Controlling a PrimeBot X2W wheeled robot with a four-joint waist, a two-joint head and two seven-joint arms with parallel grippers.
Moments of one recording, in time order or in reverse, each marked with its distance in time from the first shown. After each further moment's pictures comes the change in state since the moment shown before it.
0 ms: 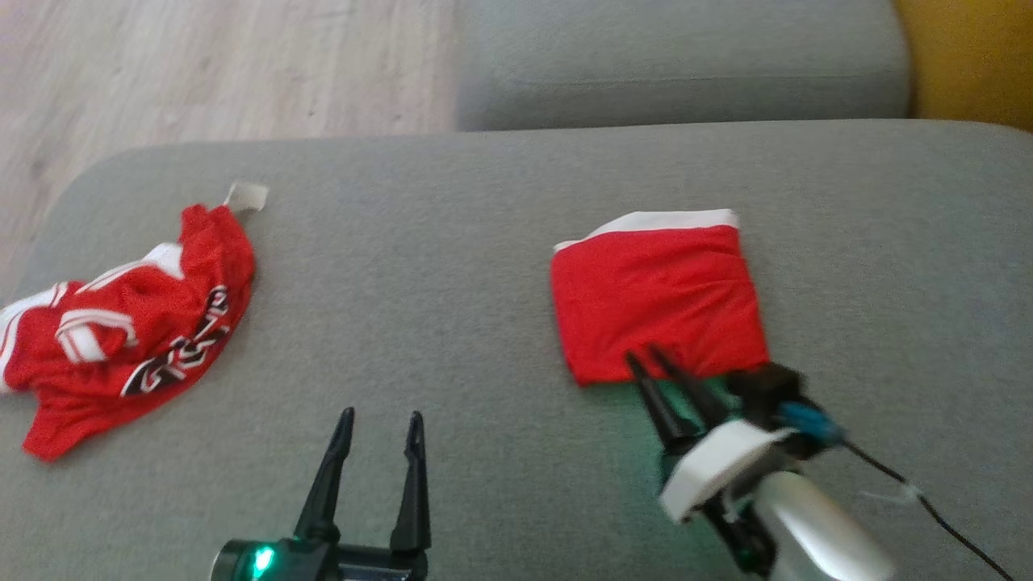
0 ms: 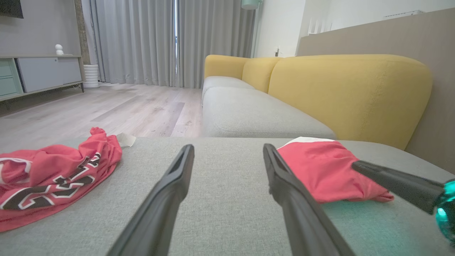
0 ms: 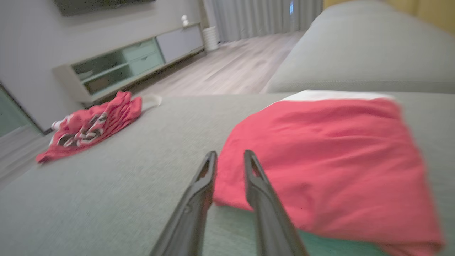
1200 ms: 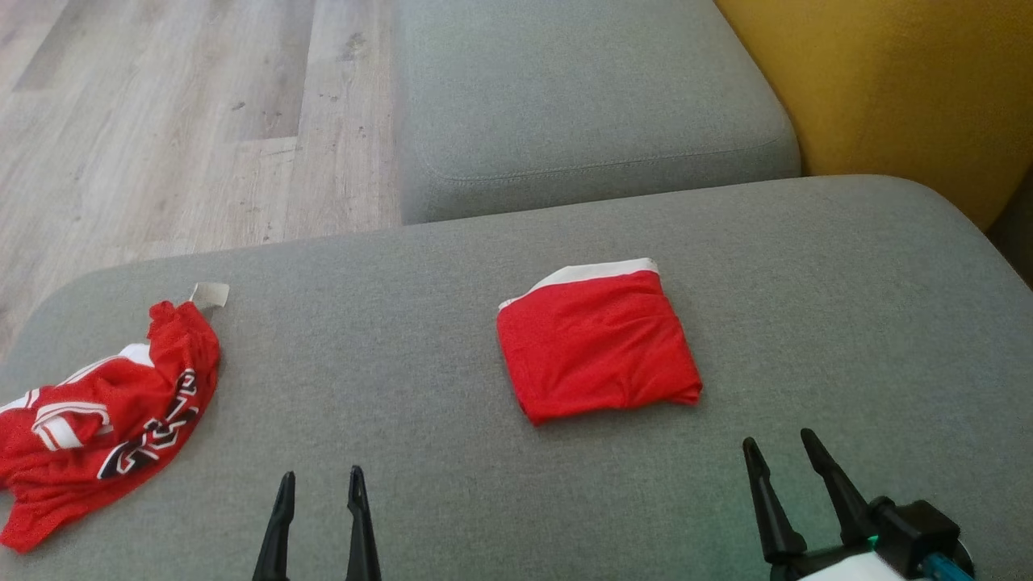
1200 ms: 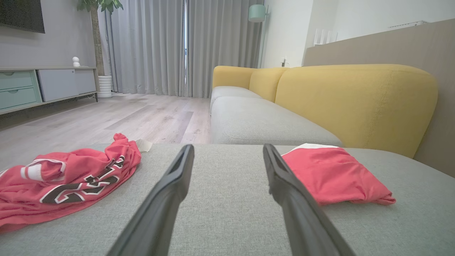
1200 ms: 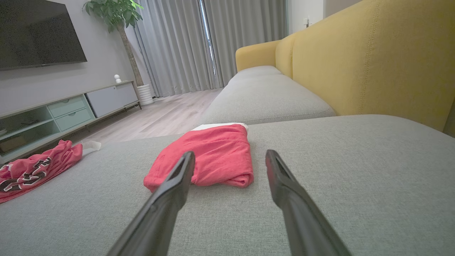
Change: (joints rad) left arm 0.123 0.001 0.100 -0.001 -0.034 0.043 0.000; right arm 0.505 0.000 -0.428 -0.457 -0.209 0.000 -0.003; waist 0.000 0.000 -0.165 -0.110
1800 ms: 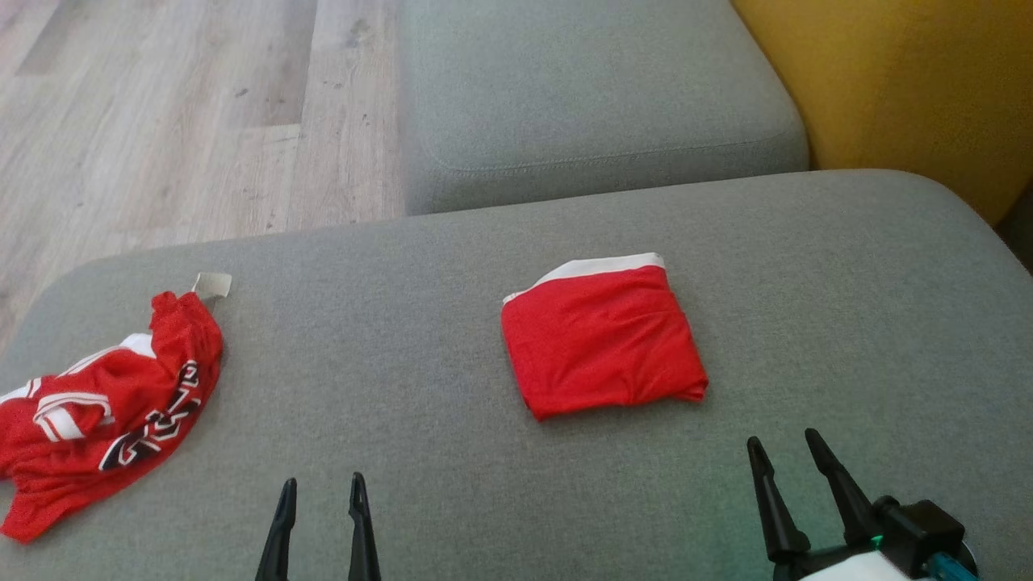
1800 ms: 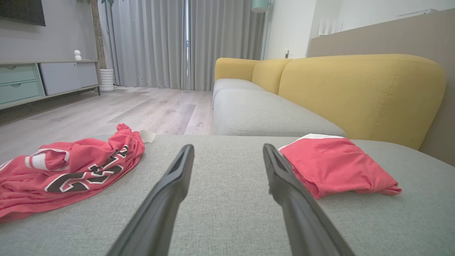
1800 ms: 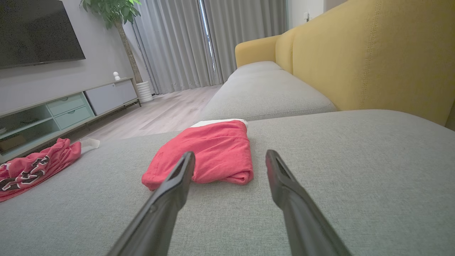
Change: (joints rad) left arm 0.005 0.000 0.002 0.020 0.007 -0.003 0.000; right arm 0.000 0.000 -0.004 0.003 0.009 0.000 0.000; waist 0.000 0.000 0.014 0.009
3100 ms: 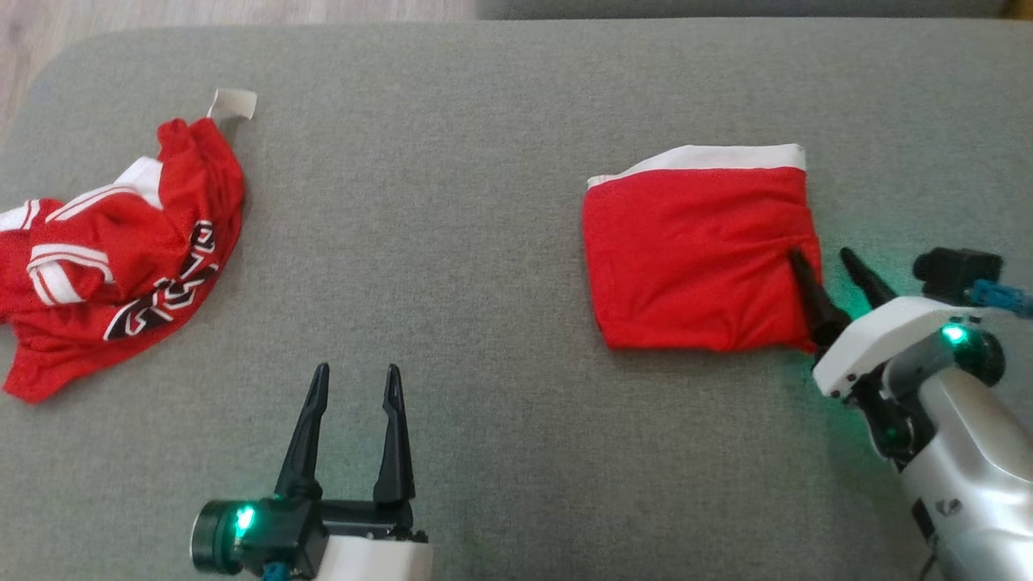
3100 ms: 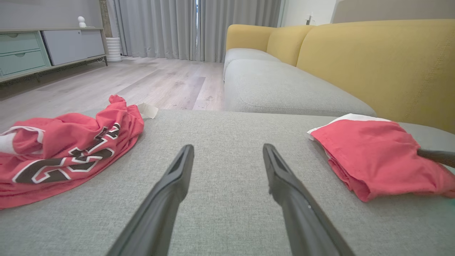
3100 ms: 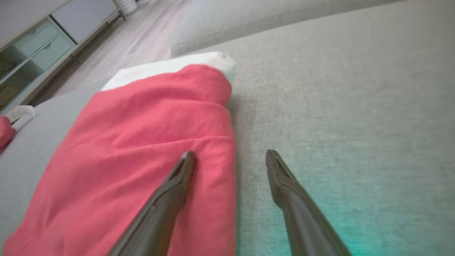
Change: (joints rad) left arm -0.205 -0.001 -0.073 -0.017 0.019 -0.007 0.000; right arm -0.641 -0.200 0.195 0.491 0.436 0.000 0.226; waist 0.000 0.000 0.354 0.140
